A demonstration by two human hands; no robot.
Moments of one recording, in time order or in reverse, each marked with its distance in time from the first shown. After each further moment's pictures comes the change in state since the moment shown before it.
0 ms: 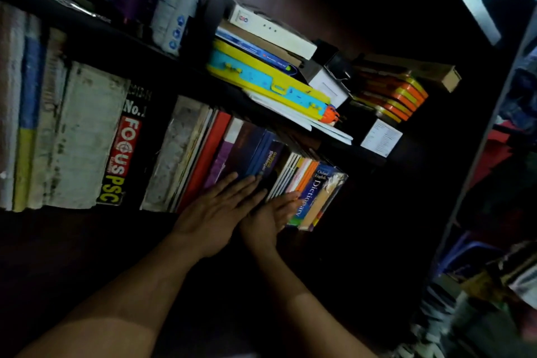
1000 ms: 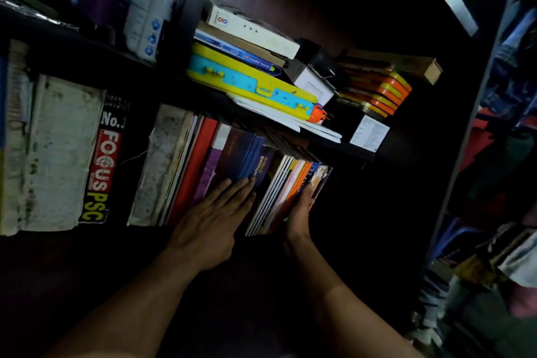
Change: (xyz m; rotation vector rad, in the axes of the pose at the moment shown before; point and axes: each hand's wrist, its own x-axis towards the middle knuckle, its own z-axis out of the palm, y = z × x) left_hand 0.002 0.006 0.003 -0.037 -0.041 -0.059; right_hand 0.098 0.085 -0.014 0.781 -0.132 0.283
